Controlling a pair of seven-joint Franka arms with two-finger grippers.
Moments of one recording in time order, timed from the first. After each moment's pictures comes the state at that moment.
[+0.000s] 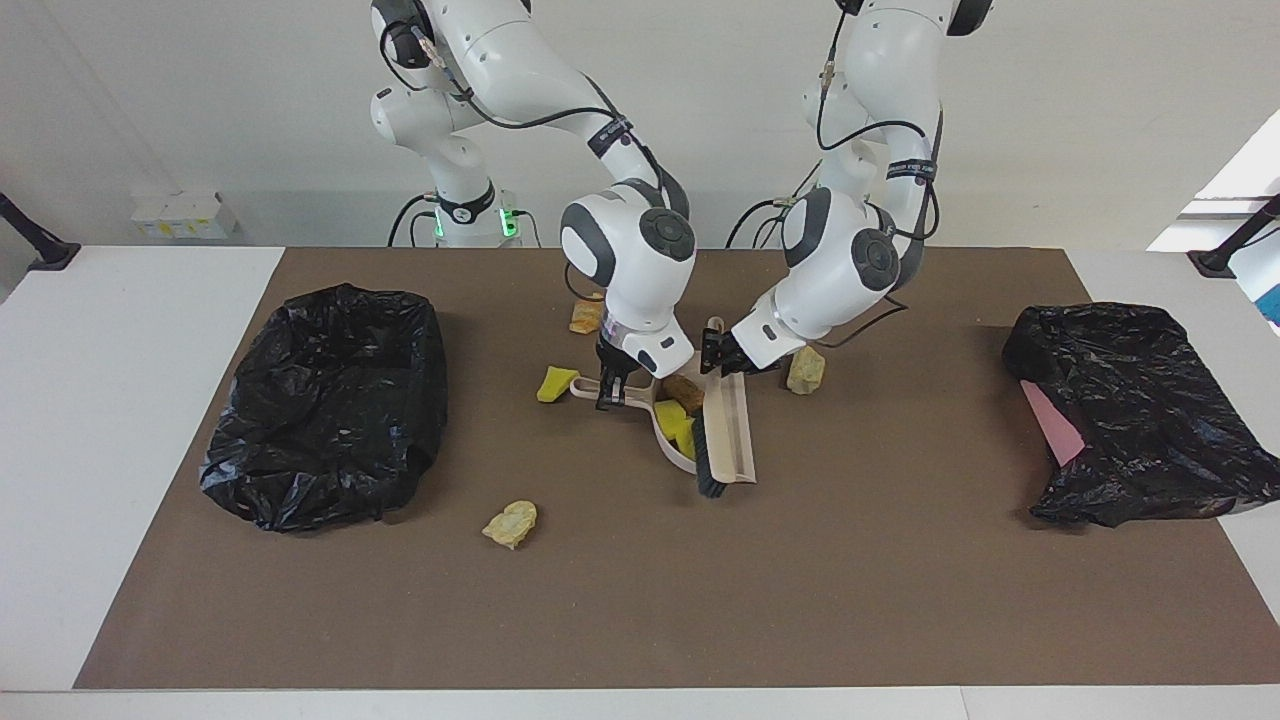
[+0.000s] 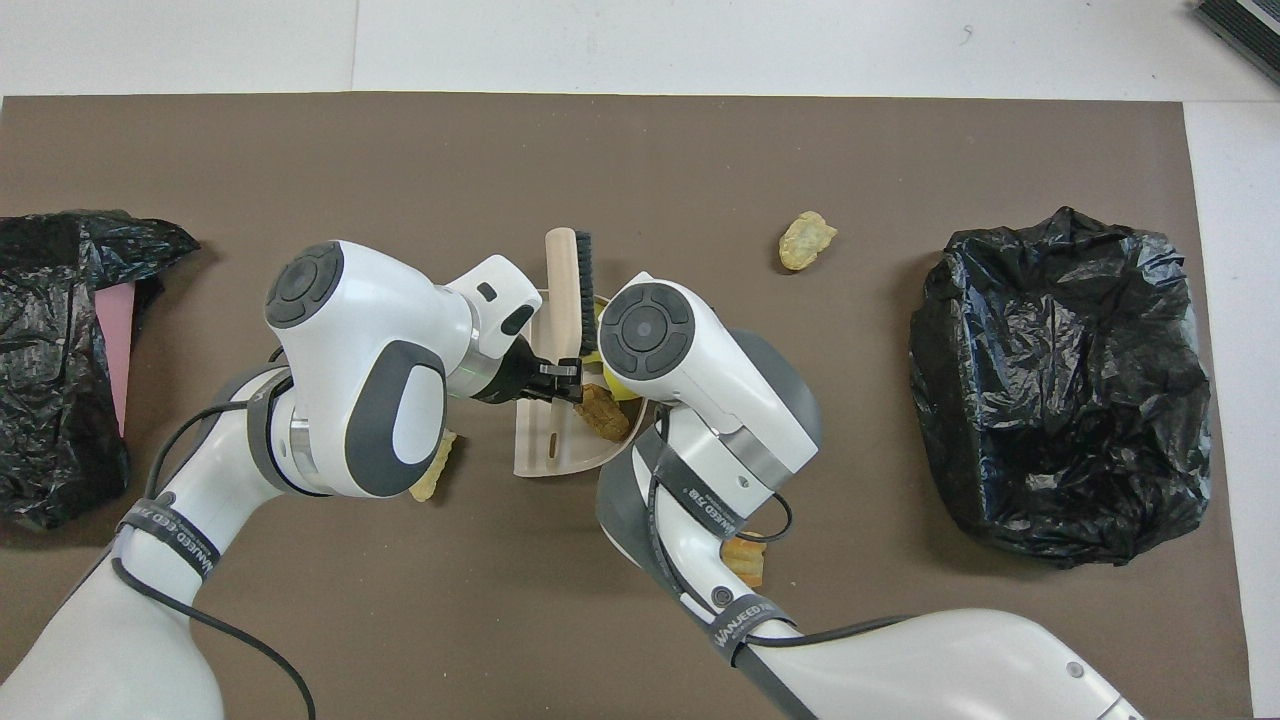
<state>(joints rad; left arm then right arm) -0.43 0.24 -0.05 -1.93 -0.56 2.19 -0.06 0.52 0.43 0.07 -1.67 -0.28 1.97 -0.83</state>
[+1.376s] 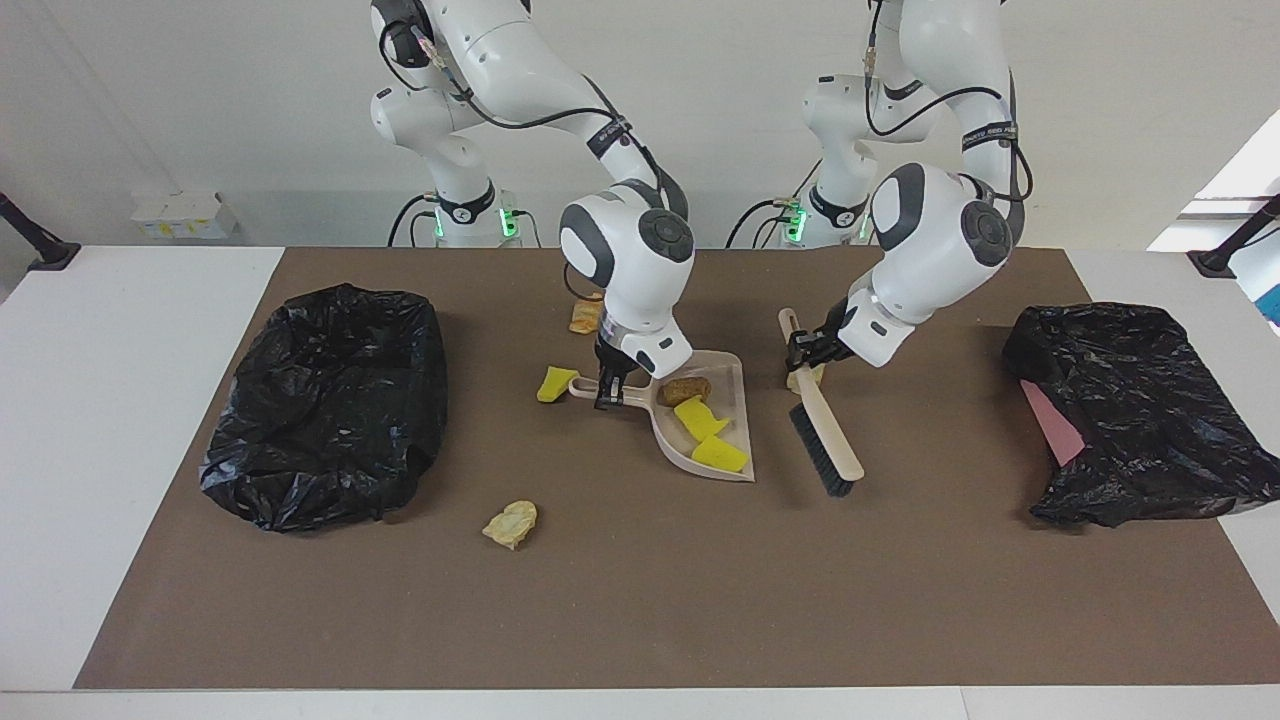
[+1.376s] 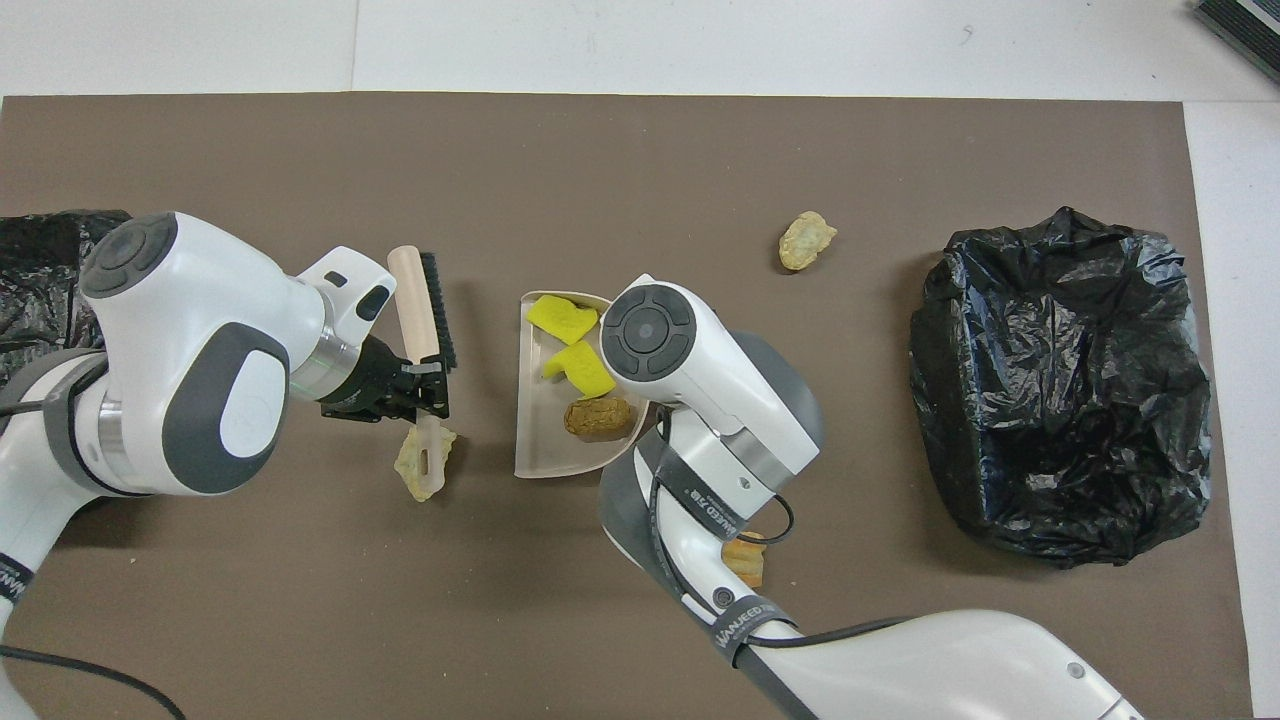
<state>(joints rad) -0.27 0.10 -0.02 -1.99 -0.32 1.91 -0.28 0.52 0.42 0.07 -1.68 -0.28 1.97 -0.83</state>
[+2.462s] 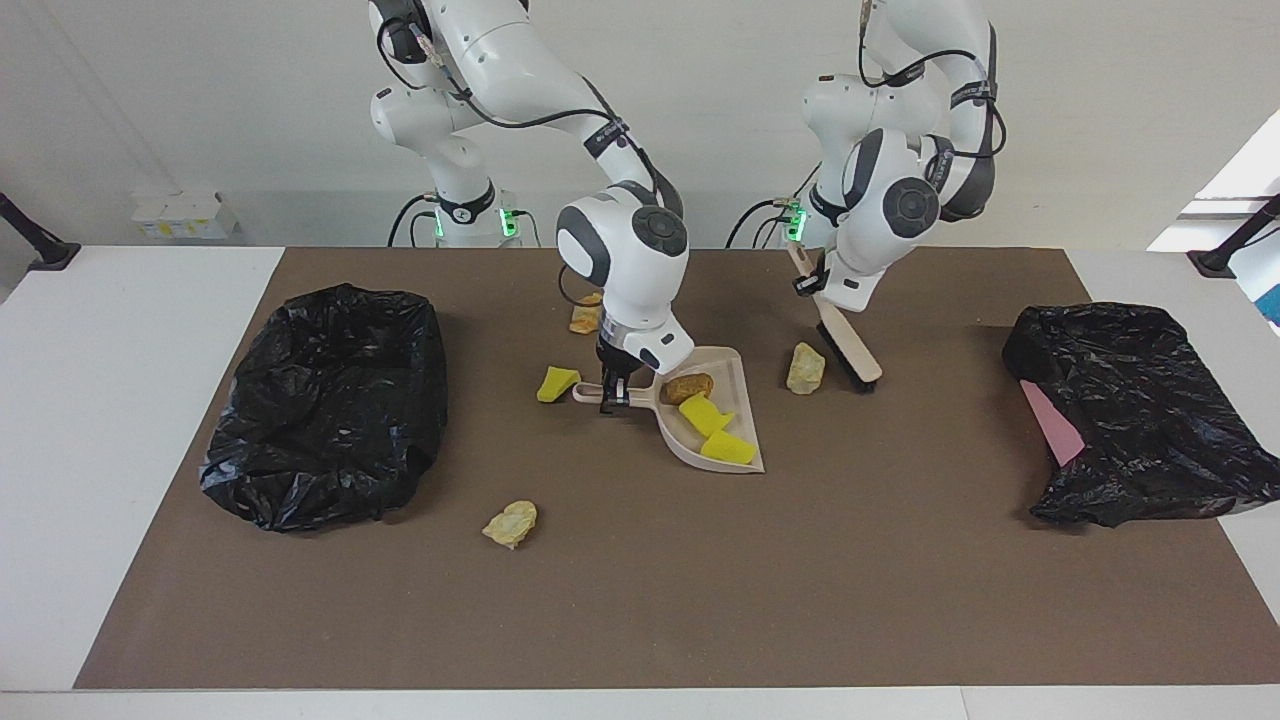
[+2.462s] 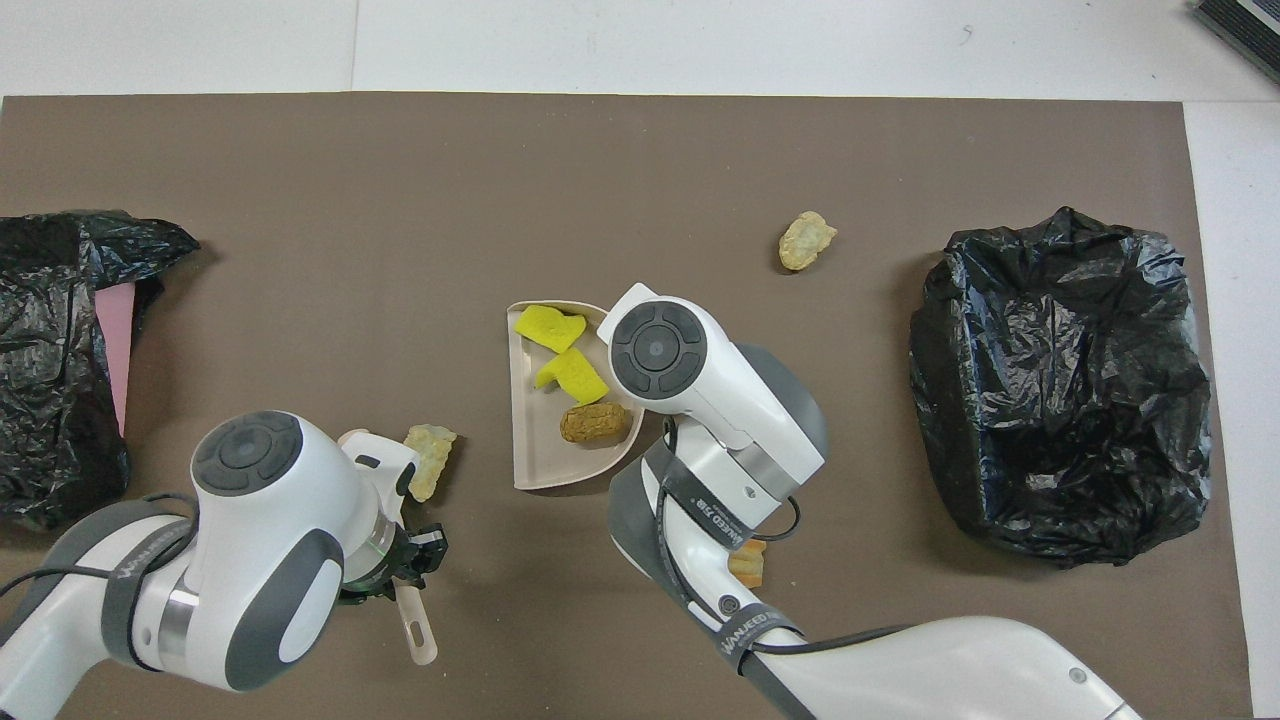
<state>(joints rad) -0.39 -0.18 -0.04 -2.43 -0.19 1.90 -0.70 0.52 0.41 0.06 -1.73 -0.28 2.06 -0.90</state>
